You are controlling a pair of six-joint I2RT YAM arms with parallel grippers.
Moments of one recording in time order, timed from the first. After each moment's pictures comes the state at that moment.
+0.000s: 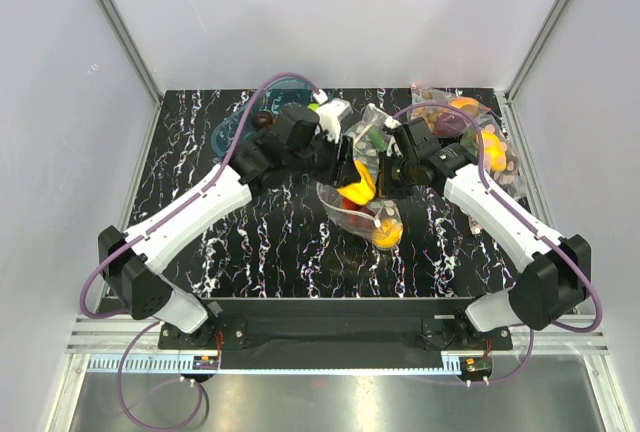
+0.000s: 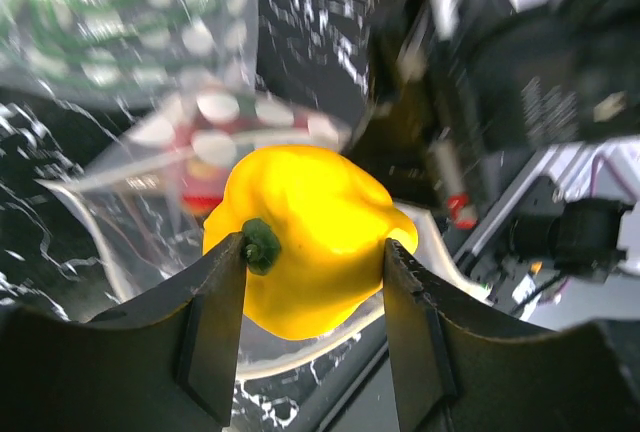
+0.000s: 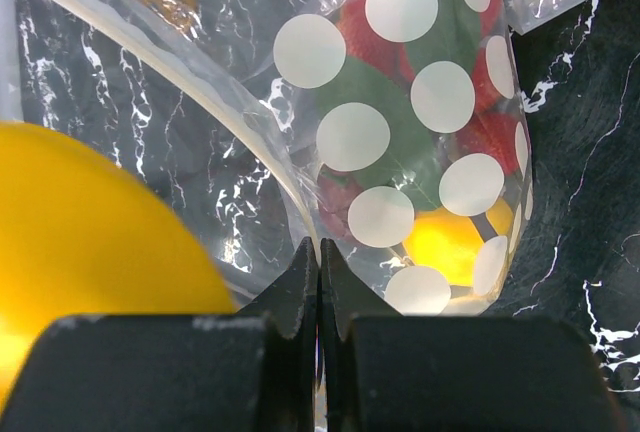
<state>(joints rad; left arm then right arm) -0.78 1.50 1.48 -0.56 0.22 -0.33 0.51 1.43 1.28 -0.79 -0.19 0.47</state>
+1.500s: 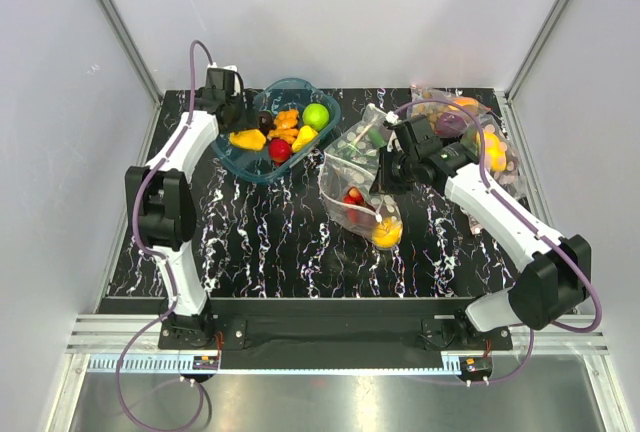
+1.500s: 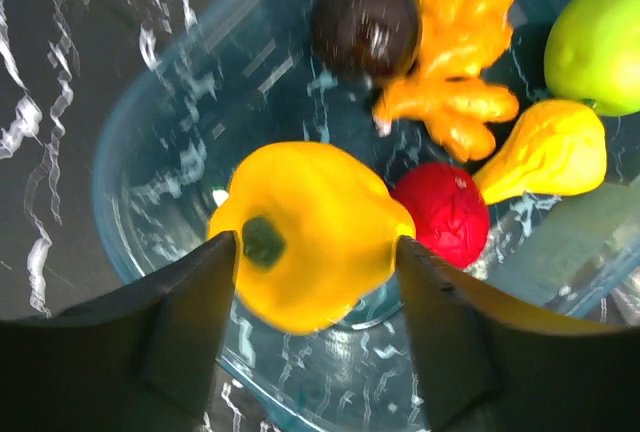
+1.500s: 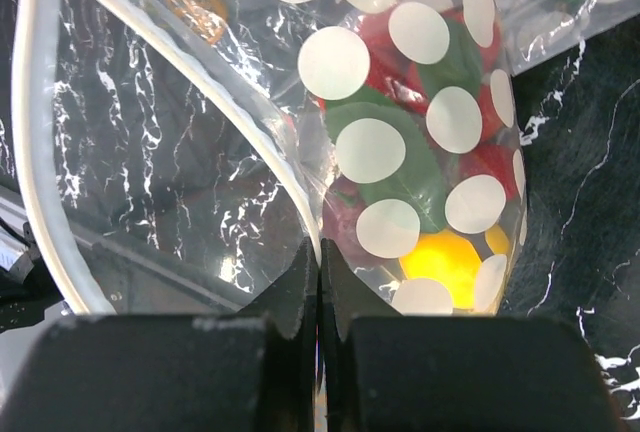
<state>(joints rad) -0.13 1.94 1.69 -0.55 -0.05 -0.25 0.50 1.43 1.28 -0.74 -0.19 0.46</state>
